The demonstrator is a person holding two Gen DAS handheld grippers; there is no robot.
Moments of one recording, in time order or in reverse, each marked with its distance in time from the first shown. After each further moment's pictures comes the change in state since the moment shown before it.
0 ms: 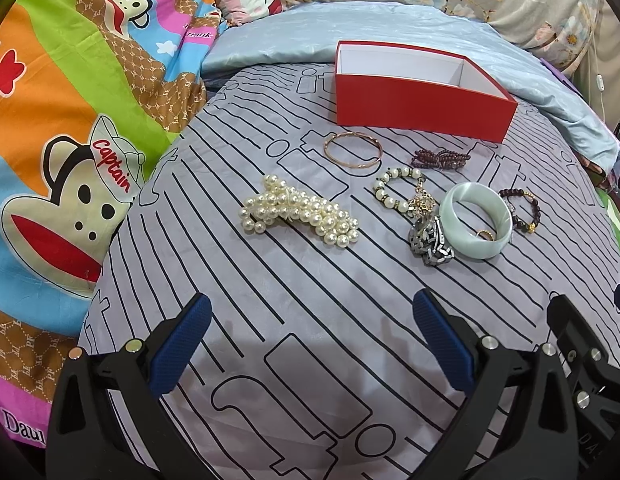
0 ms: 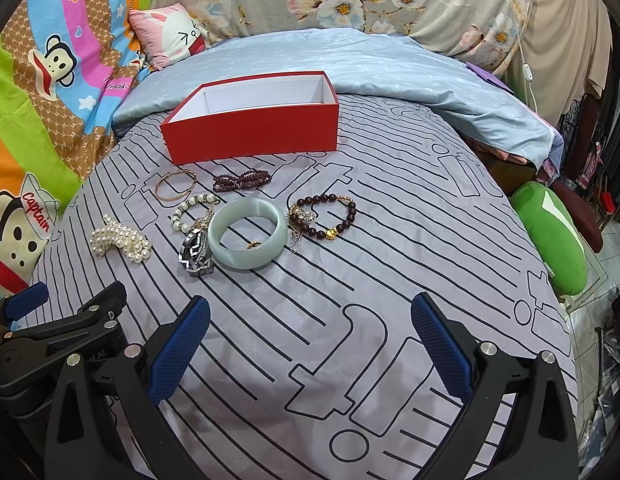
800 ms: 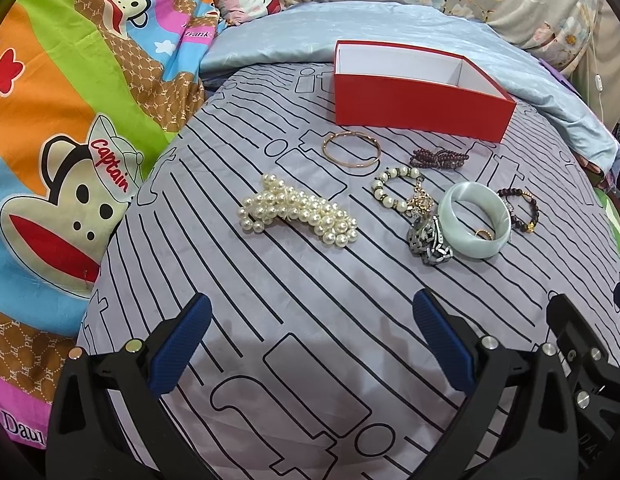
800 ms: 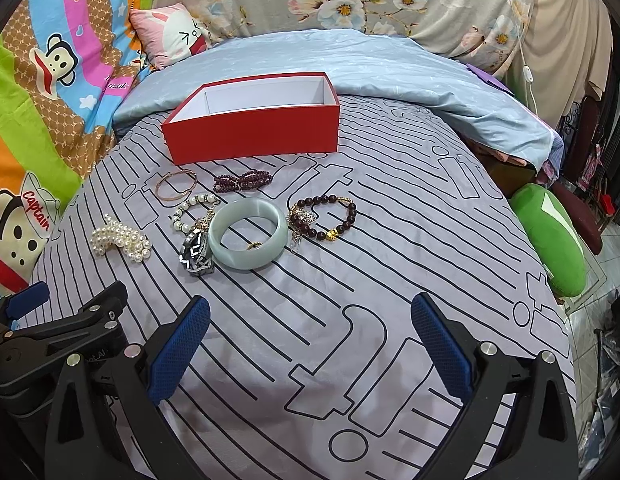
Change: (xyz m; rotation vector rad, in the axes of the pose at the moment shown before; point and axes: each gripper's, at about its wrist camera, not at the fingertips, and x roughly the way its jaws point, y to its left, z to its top) left arm 0.001 -0.001 -0.001 -0.002 0.001 -0.003; right arm -0.001 0.001 0.000 -0.001 -0.002 -0.002
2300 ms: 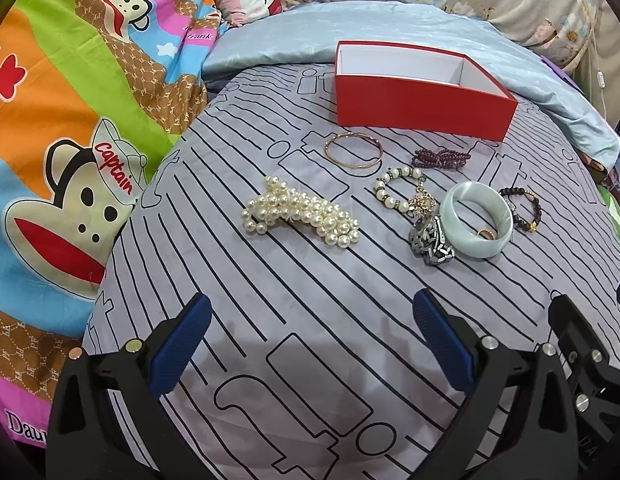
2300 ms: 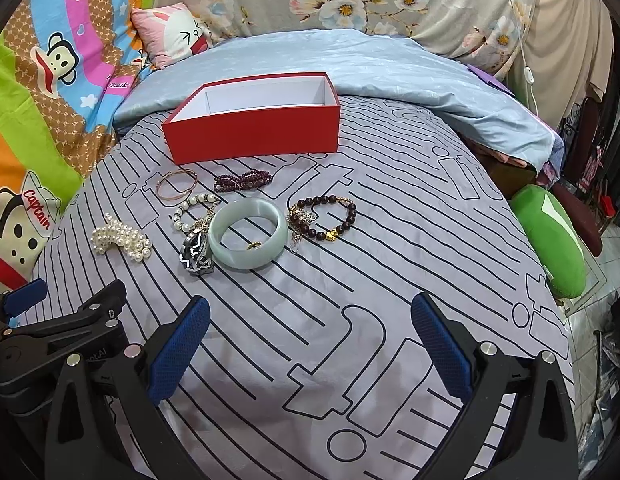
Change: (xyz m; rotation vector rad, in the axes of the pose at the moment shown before) left arm -0.002 -0.002 0.002 0.011 0.001 0.019; right arm 0.000 -0.001 0.001 -0.005 0.001 0.002
